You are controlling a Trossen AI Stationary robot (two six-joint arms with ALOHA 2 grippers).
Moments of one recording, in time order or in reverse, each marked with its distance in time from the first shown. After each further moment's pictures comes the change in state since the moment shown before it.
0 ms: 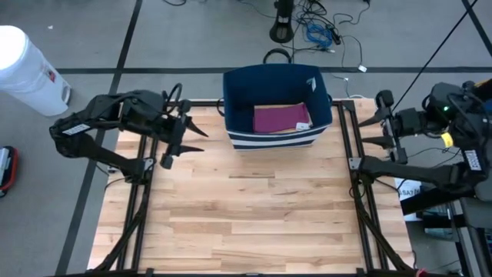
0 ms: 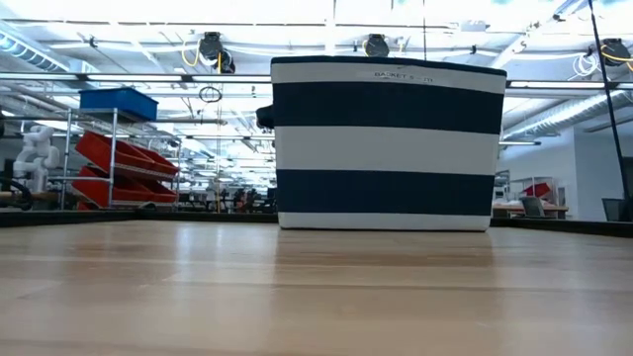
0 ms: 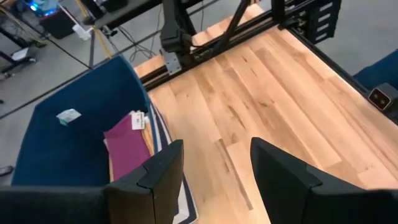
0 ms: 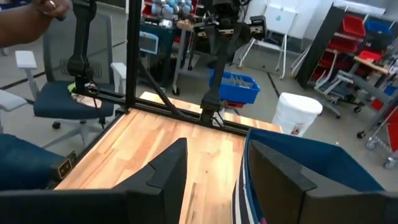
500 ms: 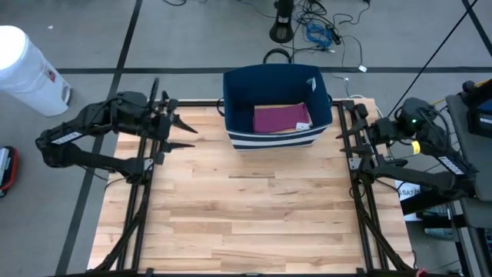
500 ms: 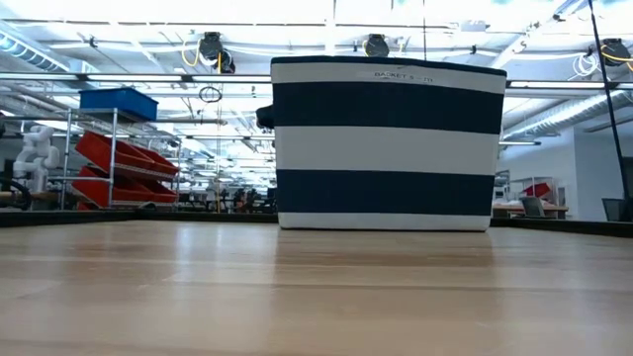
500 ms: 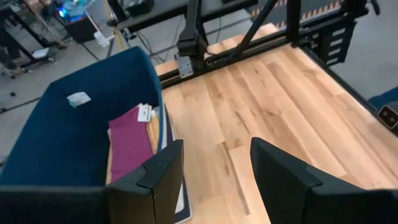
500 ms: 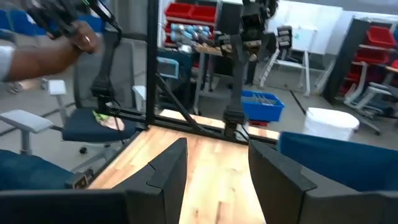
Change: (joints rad) left arm 0.148 -0.257 -0.355 0.202 0.116 -0.048; right arm 0.000 -0.186 -0.470 0.413 -0.111 0.150
